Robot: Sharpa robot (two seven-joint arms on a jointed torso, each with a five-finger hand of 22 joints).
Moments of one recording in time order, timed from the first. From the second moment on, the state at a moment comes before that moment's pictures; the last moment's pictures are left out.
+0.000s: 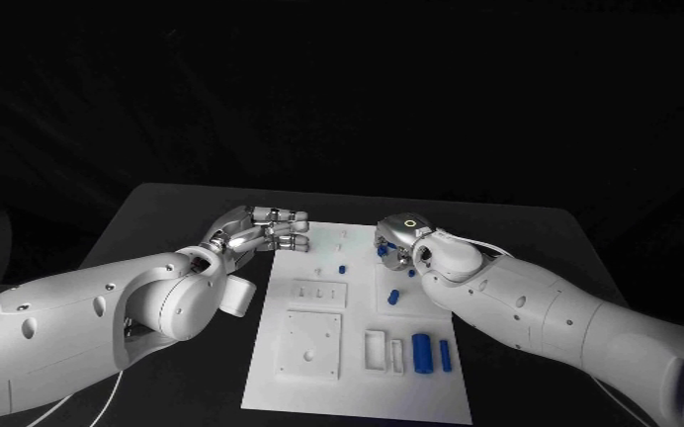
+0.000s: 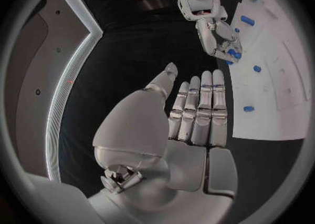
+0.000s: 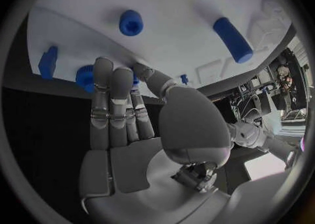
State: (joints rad) left arm 1.34 -0.87 -0.19 1.55 -0.02 -0.28 0.36; left_hand 1.36 -0.02 0.15 -0.11 0.05 1.01 0.14 0.06 0.06 1.14 0.12 0.07 0.06 1.20 0.10 0.07 0.07 0.09 1.02 0.09 0.26 0.12; right arm 1.09 -0.43 0.11 0.95 -1.92 -0.30 -0.14; right_hand 1.26 -0.14 0.58 -0.27 0.15 1.15 0.11 0.06 0.06 1.20 0.07 0.05 0.06 1.44 -0.01 0.91 0.45 0.17 1.40 -0.03 0.55 0.88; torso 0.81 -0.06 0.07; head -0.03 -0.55
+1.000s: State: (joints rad) left arm 1.34 -0.85 -0.19 1.54 -0.02 -0.28 0.35; left_hand 1.36 -0.02 0.15 -0.12 0.05 1.01 0.14 0.06 0.06 1.13 0.13 0.07 0.06 1.20 0.10 0.07 0.07 0.09 1.02 0.09 0.26 0.12; right arm 1.10 -0.35 0.11 0.93 -1.87 -0.48 -0.19; right_hand 1.26 -0.10 0.63 -0.26 0.05 1.26 0.08 0.06 0.07 1.32 0.04 0.06 0.06 1.44 -0.05 0.89 0.46 0.11 1.41 -0.08 0.72 1.14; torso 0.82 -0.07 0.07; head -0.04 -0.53
